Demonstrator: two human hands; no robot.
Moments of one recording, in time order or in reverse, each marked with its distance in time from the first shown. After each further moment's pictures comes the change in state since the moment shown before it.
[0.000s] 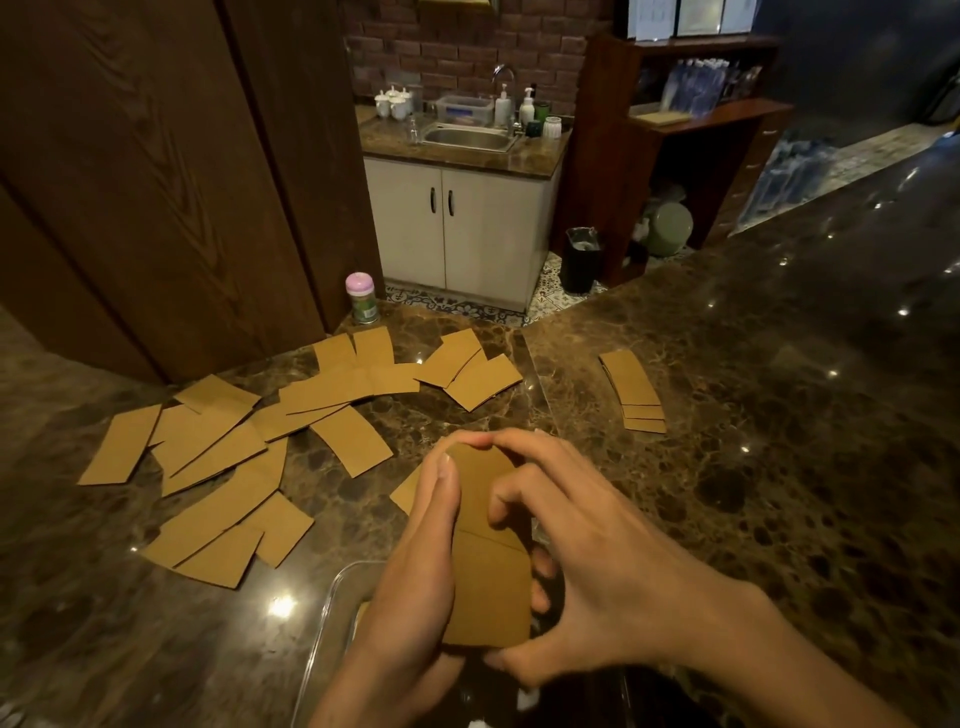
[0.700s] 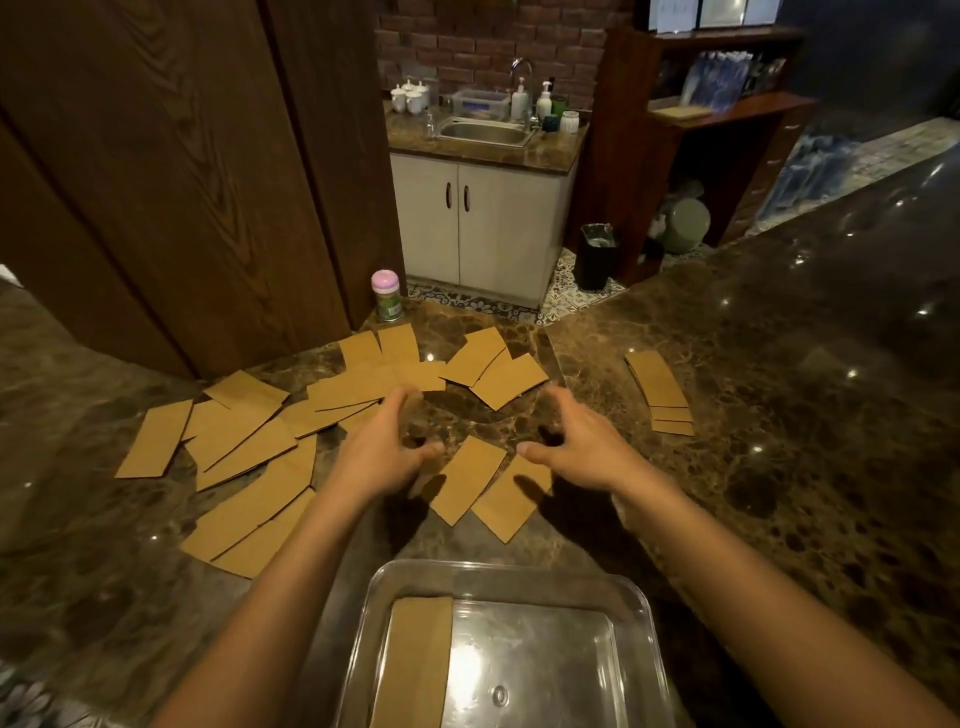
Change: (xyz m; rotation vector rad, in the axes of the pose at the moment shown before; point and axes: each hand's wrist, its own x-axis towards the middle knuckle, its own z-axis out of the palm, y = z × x) left_hand 0.115 0.035 -0.133 1.424 0.379 -0.007; right_hand 0.092 0.103 0.045 0.187 -0.061 0.780
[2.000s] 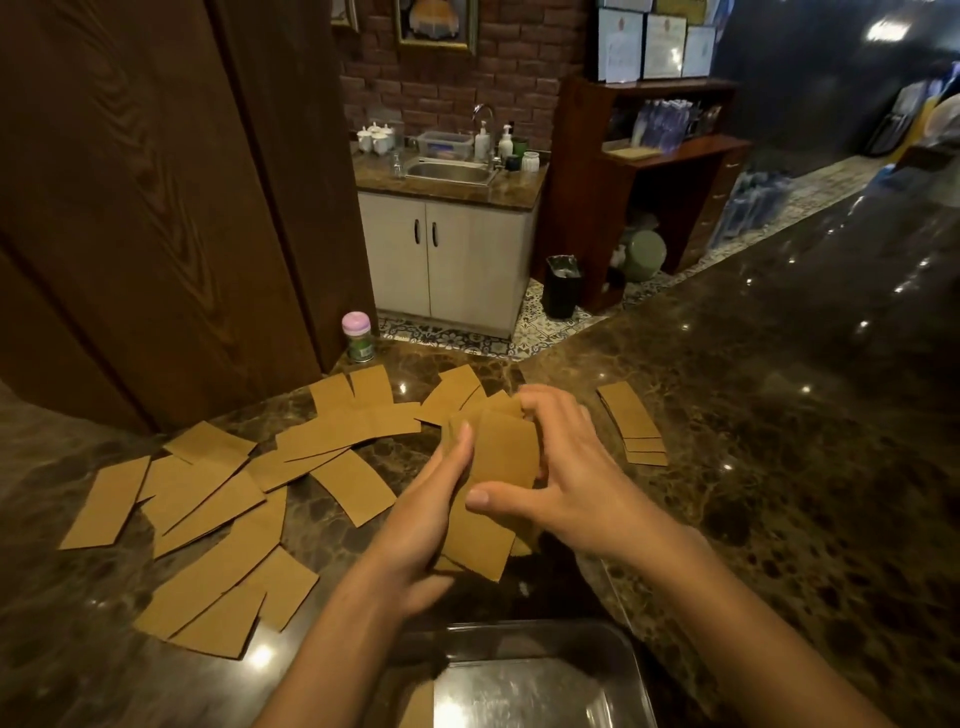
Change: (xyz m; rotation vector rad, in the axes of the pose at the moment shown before) left_hand -0.061 0.078 -0.001 -1.338 -0.516 0.001; right_hand -0.065 -0.044 -0.032 0.092 0.229 -0.395
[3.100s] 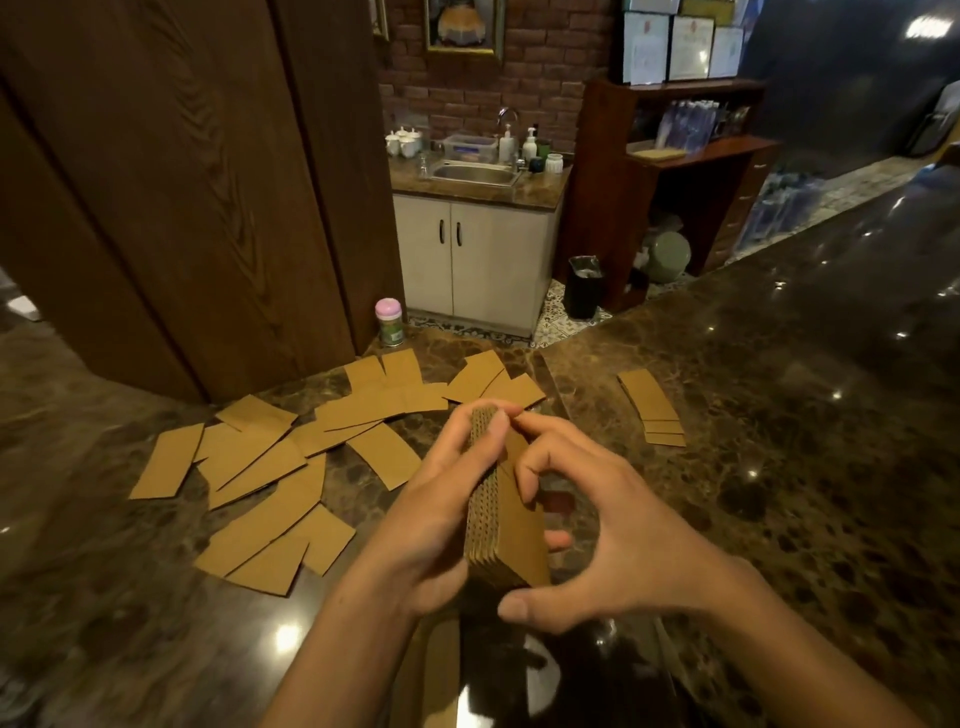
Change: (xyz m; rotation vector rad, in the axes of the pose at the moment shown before) left_hand -0.062 0.006 0.019 -0.067 -0.126 0.102; right_hand -0.069 -0.037 -0.006 0.260 -0.199 -0.247
